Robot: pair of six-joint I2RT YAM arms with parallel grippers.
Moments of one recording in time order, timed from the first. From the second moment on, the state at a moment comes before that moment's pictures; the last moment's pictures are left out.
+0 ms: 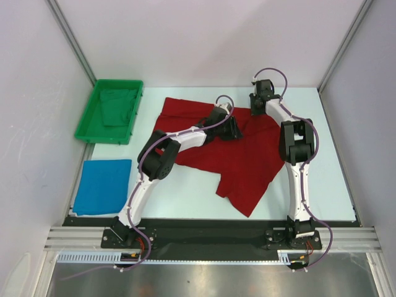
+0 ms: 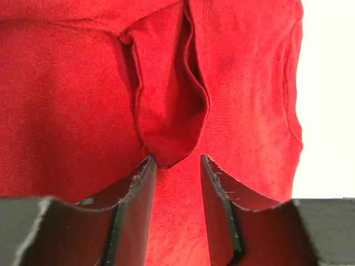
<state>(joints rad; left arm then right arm) -0.68 2.41 1.77 0.05 0.25 -0.72 0.15 2.44 2.03 -0.42 0.08 0.03</state>
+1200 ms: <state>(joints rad) -0.67 2.41 1.76 0.04 0.29 -0.71 0.16 1.92 1.43 -0.41 0.20 0.22</state>
